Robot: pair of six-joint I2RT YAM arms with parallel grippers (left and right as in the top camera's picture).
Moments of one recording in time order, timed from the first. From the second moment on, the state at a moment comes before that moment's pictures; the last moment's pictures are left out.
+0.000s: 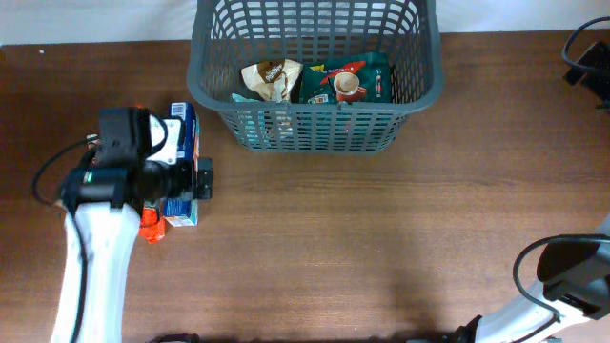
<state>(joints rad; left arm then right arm) 0.05 1.36 1.27 -1.07 0.10 0.06 -0.49 1.91 2.20 -1.33 -0.10 0.29</state>
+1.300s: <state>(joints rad) 0.15 1.89 1.83 -1.06 -0.07 0.20 -0.49 1.91 2.20 -1.33 -0.10 0.29</state>
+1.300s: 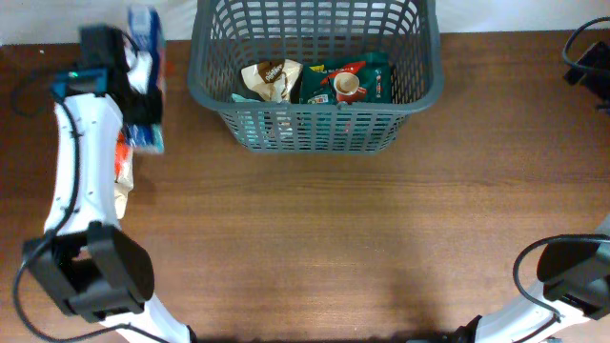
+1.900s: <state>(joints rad) 0.16 1.76 2.02 -1.25 -0.08 0.22 -0.49 1.91 2.20 -1.33 -0.10 0.29</state>
